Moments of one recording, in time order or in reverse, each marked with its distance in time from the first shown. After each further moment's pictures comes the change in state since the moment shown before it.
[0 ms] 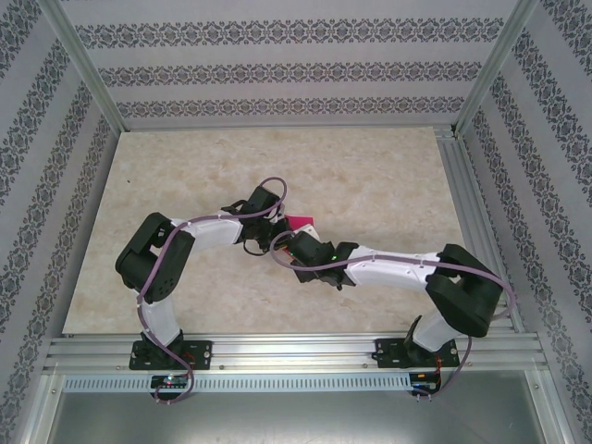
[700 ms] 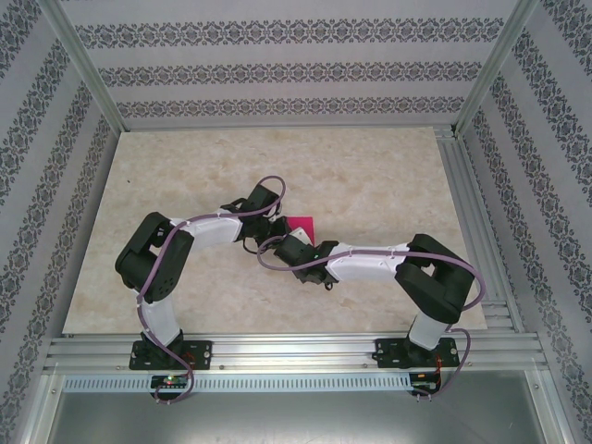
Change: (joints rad) left arm 0.006 0.000 0.021 -0.043 -0.034 0.000; right arm 0.019 0.148 0.080 -0.045 0.068 -0.024
